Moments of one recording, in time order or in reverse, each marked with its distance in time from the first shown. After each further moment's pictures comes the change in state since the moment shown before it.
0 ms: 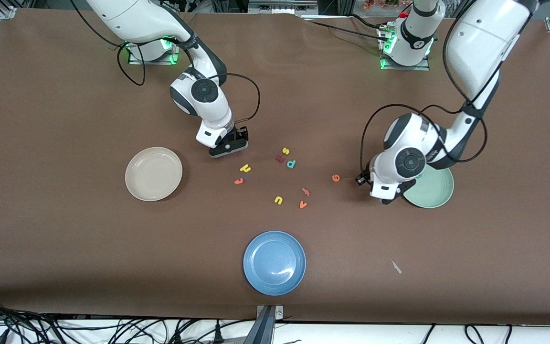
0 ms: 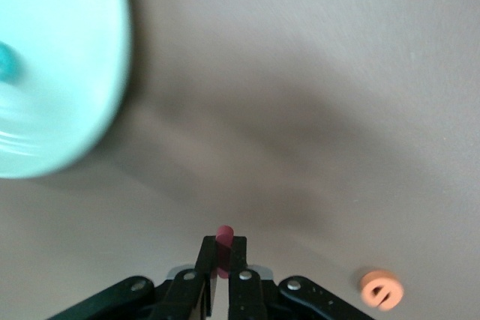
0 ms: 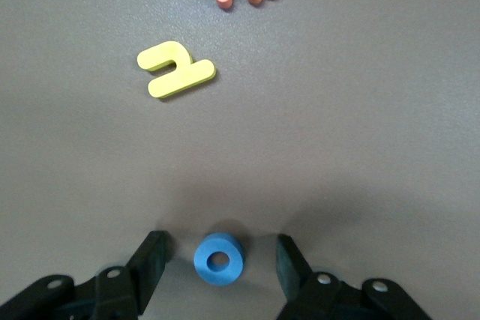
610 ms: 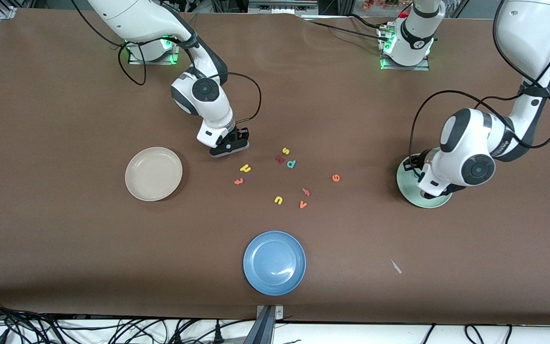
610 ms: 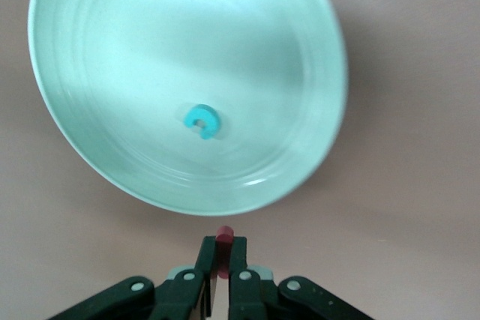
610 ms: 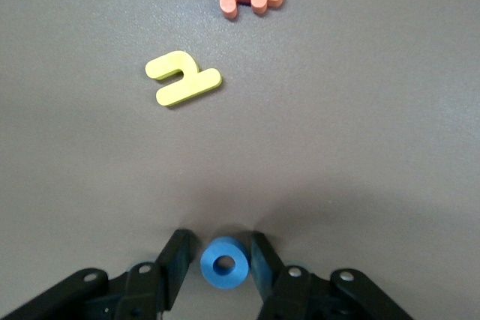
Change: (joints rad) left arm 0.217 -0.070 0.010 -0.052 -0.003 -0.191 0.511; right arm 0.002 -0.001 0.001 0.006 0.000 0.001 0.010
